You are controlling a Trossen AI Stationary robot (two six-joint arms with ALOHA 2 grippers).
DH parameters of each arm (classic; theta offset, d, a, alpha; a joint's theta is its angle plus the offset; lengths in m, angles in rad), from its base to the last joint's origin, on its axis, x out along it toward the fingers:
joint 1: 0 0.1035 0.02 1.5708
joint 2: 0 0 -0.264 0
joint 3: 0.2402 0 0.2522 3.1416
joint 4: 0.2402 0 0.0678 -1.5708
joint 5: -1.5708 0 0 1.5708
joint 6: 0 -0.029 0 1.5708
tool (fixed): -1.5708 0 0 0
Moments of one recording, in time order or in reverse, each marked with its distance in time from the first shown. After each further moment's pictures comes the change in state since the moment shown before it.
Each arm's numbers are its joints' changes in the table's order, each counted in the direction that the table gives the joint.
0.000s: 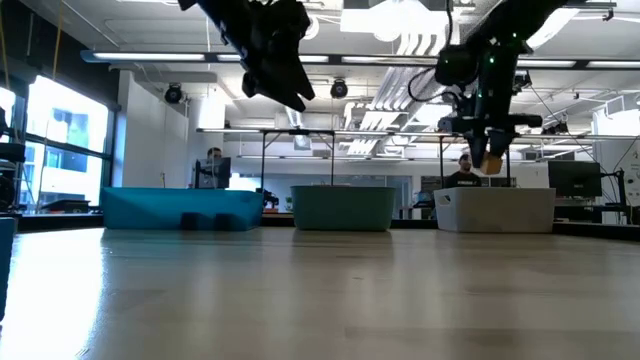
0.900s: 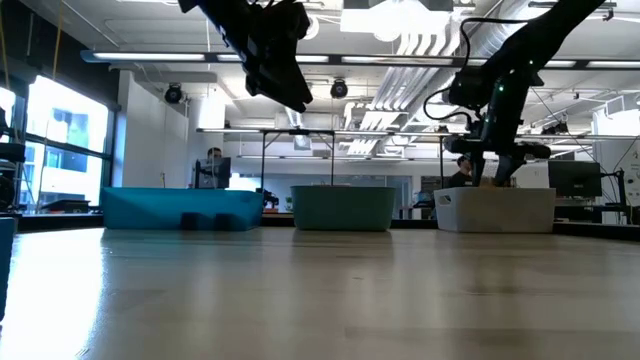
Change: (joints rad) left arm 0.016 0.000 0.000 0.002 0.001 -0.109; right arm -0.131 -0.001 -0.194 -0.298 -0.084 -0.089
